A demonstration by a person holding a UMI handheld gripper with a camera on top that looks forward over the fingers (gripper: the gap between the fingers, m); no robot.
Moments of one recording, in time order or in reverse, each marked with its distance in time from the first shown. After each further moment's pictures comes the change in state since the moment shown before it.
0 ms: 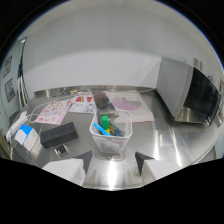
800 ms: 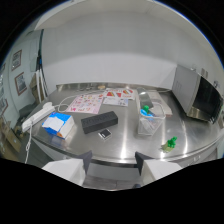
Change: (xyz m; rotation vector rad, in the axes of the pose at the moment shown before) arm -0.128 0.035 -0.099 -0.022 -0.118 -0.058
